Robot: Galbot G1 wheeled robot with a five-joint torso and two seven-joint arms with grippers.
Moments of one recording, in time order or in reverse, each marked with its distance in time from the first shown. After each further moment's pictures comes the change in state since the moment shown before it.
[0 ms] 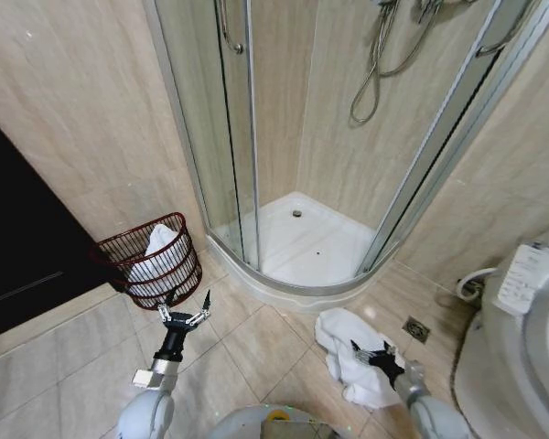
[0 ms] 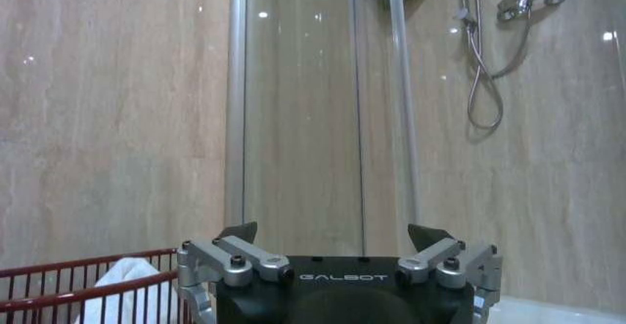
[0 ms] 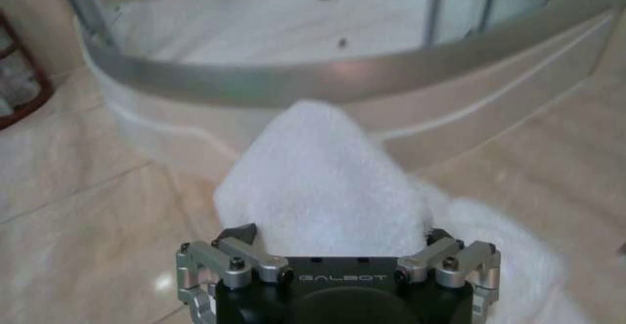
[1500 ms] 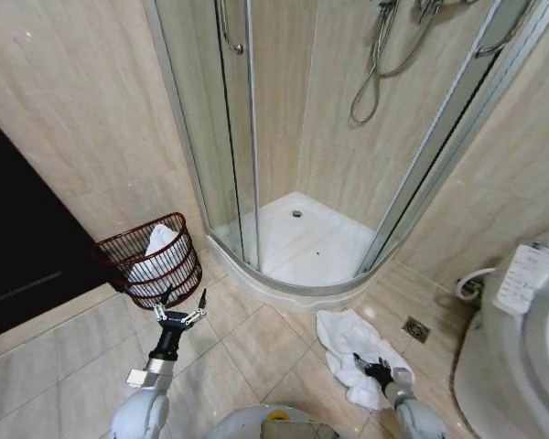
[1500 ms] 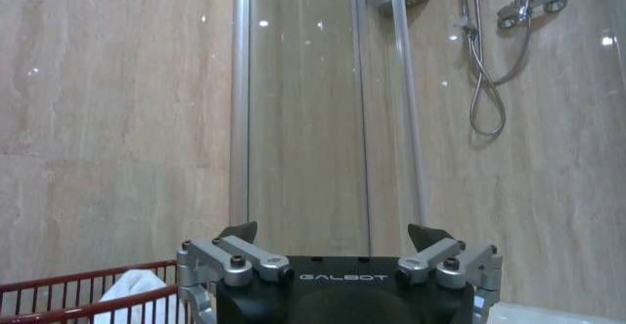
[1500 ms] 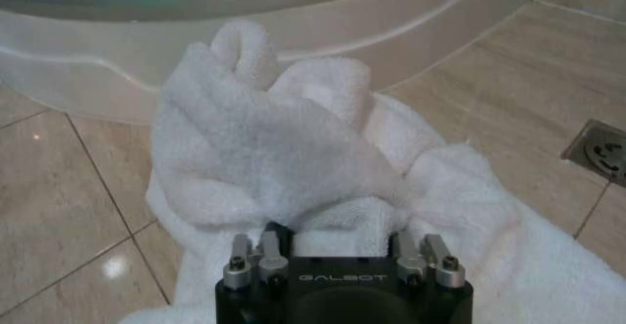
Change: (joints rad) left arm 0.007 0.014 -0.014 -0.011 -0.017 -0.014 0.001; right arm 0.119 0.062 0.019 -0.271 -0.072 0.045 0.065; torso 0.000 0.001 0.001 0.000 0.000
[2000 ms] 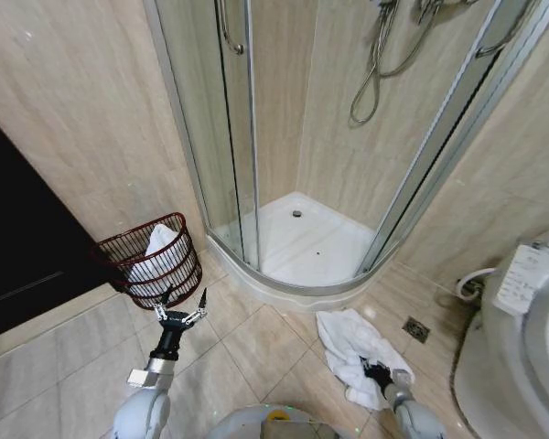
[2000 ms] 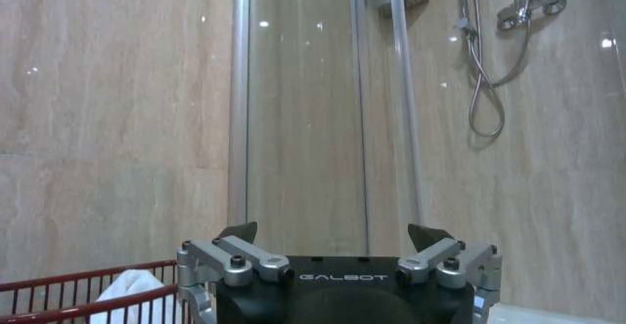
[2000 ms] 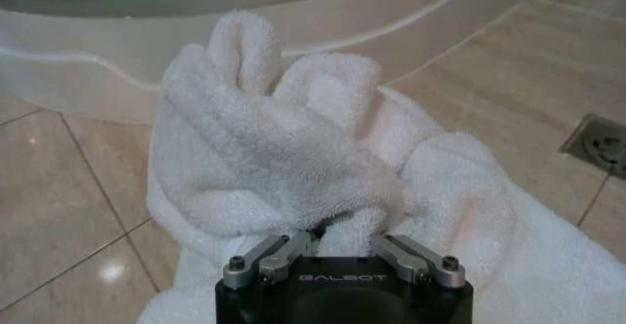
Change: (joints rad) left arm -0.003 -0.012 0.002 -0.001 0.005 0.000 0.007; right arm 0.007 0.000 -0.011 -0.029 0.014 0.044 0.023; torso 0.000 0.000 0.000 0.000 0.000
